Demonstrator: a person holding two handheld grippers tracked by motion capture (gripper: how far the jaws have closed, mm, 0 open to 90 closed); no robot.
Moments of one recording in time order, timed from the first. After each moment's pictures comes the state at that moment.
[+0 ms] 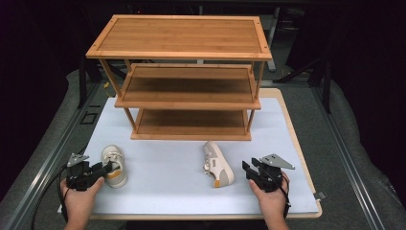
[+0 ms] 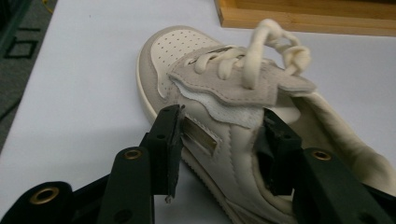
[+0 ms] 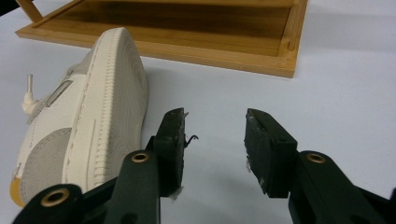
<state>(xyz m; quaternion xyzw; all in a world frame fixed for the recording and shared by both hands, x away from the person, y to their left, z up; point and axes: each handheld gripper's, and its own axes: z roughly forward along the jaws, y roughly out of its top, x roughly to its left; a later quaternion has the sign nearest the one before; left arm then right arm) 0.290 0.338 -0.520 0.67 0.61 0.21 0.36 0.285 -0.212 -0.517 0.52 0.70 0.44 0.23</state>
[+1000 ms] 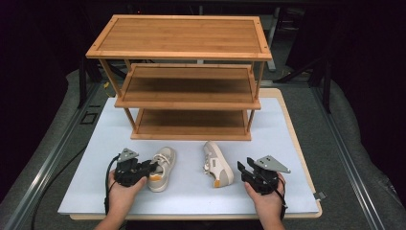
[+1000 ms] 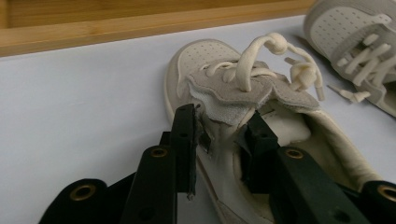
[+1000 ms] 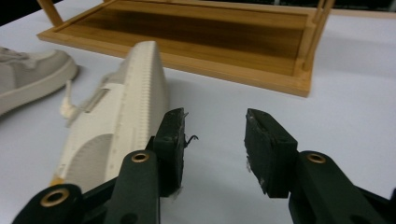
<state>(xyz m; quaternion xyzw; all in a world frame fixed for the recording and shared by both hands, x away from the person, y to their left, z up) 0.302 0.210 -0.515 0.75 0.50 0.15 0.41 0.274 -0.195 -0.507 0.49 0.70 0.45 0.26</state>
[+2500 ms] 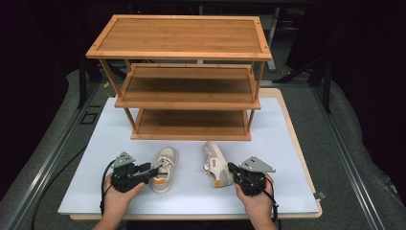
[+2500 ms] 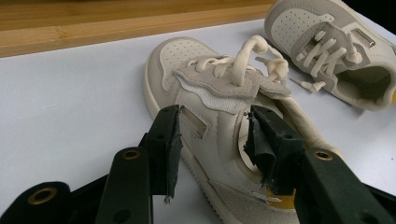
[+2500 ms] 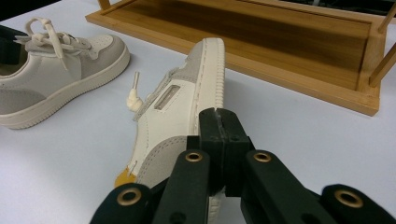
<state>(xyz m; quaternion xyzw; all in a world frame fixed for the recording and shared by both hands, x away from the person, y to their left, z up) 0.292 0.224 -0.519 0.76 0.45 0.11 0.46 0.270 -0.163 -0.502 0.43 0.75 0.45 0.23</state>
